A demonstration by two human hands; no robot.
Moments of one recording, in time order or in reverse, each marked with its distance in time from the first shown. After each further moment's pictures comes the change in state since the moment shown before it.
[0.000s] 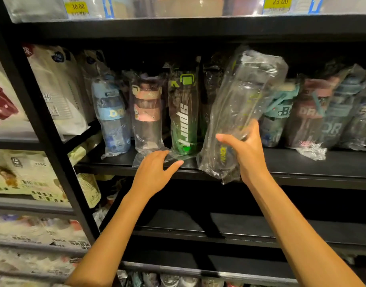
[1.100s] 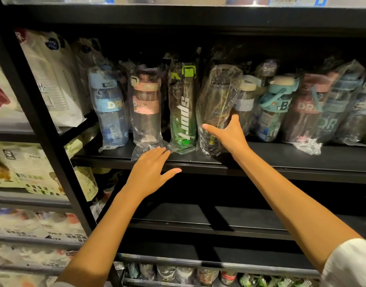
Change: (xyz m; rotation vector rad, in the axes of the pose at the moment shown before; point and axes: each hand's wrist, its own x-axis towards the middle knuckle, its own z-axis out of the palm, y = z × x) left_hand -0.012 -0.024 0.006 0.317 -0.108 0.190; right_hand 0.062 0.031 0.019 -0.531 -0.054 0.173
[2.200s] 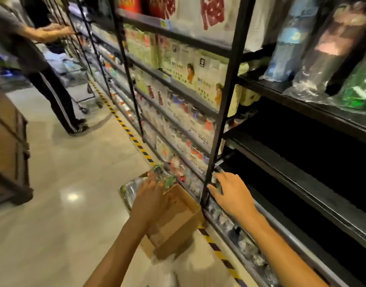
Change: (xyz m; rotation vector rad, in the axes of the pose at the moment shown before) left_hand -0.480 0.064 0.004 0.149 -0.251 -1.069; right_hand -0.347 0.088 0.171 -0.665 -0.930 -0.831
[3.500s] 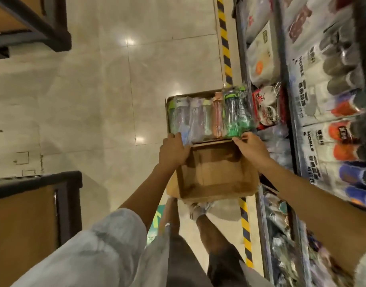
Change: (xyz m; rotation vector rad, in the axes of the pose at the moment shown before) left_hand 0.285 -0.307 0.349 -0.555 -0.388 -0.887; right_hand 0.486 -0.072 0.482 0.216 -0.801 0.215
